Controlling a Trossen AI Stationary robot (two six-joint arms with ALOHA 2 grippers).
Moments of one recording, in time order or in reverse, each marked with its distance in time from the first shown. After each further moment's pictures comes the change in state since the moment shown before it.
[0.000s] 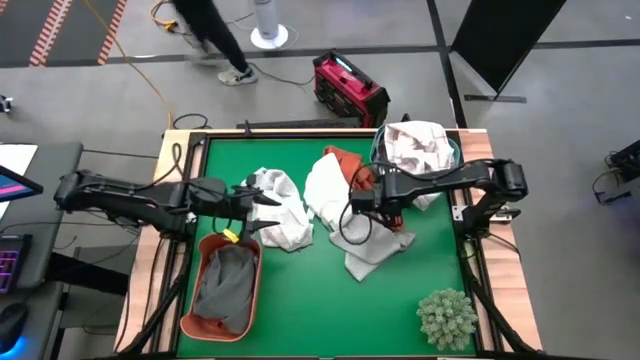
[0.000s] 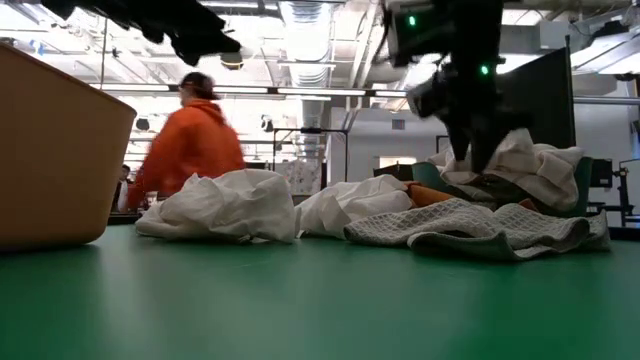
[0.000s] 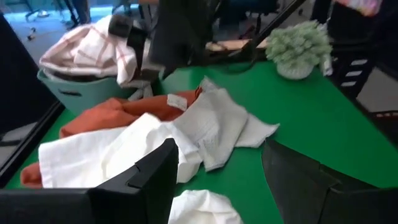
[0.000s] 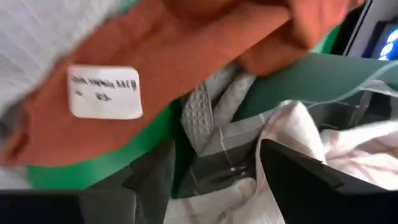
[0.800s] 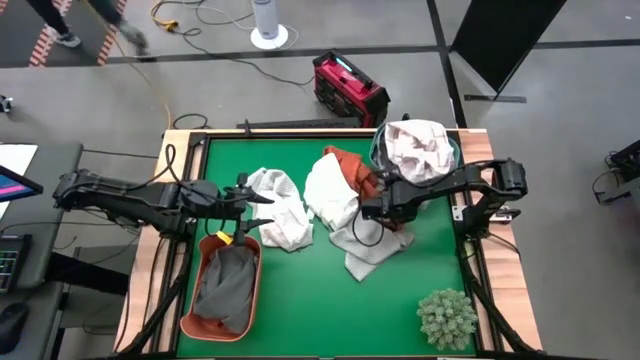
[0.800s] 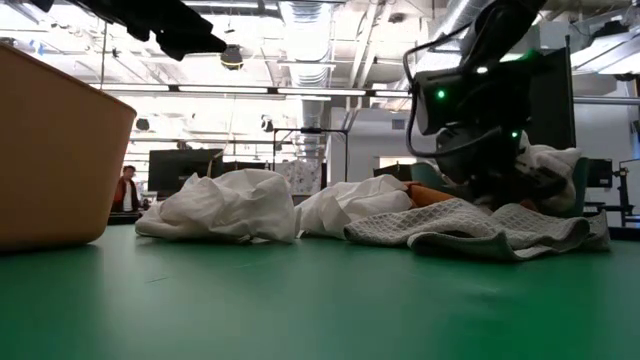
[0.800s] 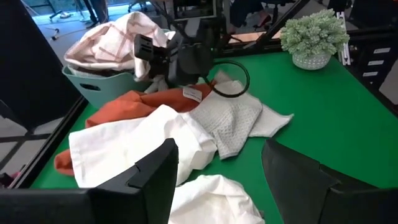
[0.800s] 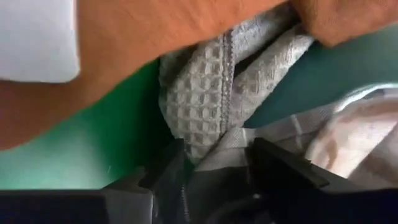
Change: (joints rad) left arm -0.045 -0.069 0.000 -0.098 -0.127 0.016; right arm -0.053 -0.001 -0.323 0.271 0.223 -0.207
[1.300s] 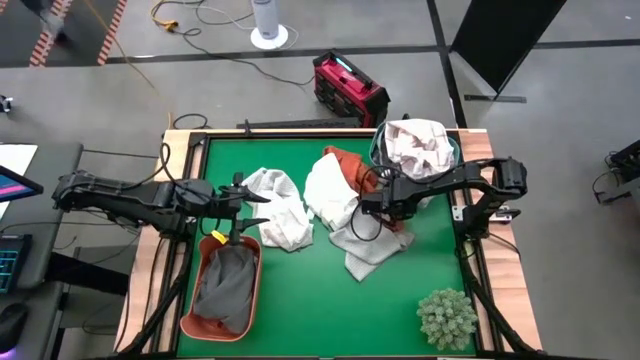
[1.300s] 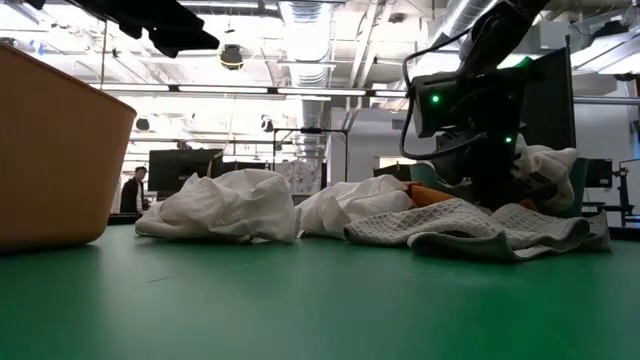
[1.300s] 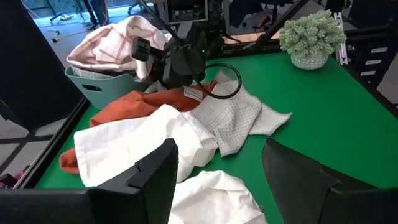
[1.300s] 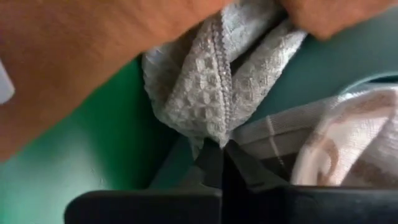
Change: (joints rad) left arm 0.000 -0.048 0.000 -0.045 0.000 0.007; right arm -0.047 0.000 -0.009 0.047 -0.001 0.018
